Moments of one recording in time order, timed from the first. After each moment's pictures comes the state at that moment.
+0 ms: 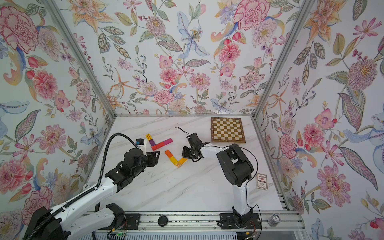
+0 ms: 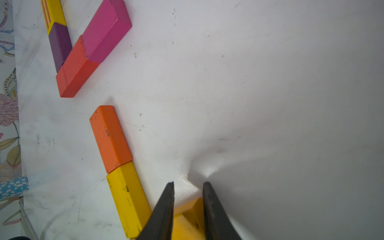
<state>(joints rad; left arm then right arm) -0.58 1.03 0.60 -0.08 -0.16 -0.52 0.61 1.99 1.21 -0.18 -0.27 0.62</state>
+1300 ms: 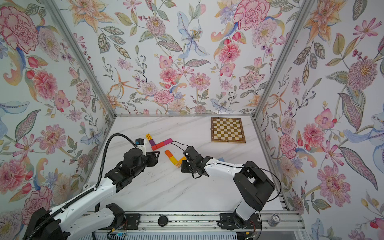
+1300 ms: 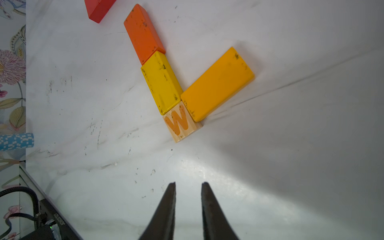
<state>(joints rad) -0.58 1.01 0.60 -0.09 -0.16 -0.53 0.84 1.63 0.89 -0.20 -0.11 0.76</state>
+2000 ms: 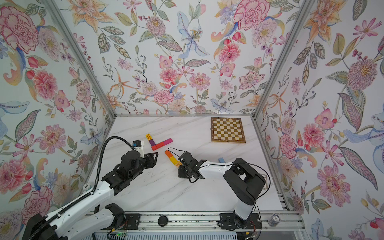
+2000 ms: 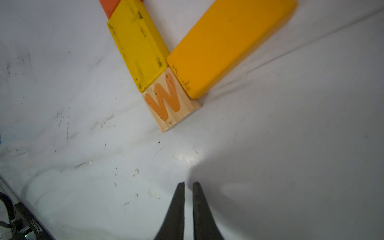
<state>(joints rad) -0.58 0.95 0.56 -0.10 -0.16 -0.57 0.89 1.74 0.89 -0.17 -0.09 0.81</state>
